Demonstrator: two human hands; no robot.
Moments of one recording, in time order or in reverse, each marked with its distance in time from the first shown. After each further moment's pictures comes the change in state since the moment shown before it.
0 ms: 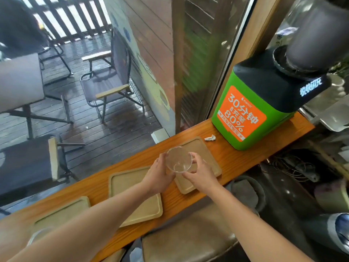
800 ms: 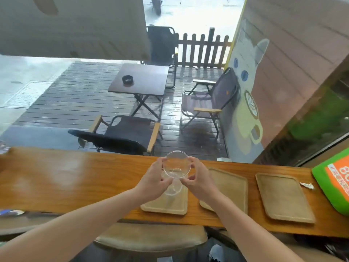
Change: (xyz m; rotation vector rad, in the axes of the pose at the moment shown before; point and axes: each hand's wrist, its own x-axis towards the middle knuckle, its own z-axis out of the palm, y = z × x) left_hand -0.315 -0.194 -0.178 -0.188 0.508 -0.202; right_hand -0.158 -0.190 0.276 -0.153 -0.327 -0.487
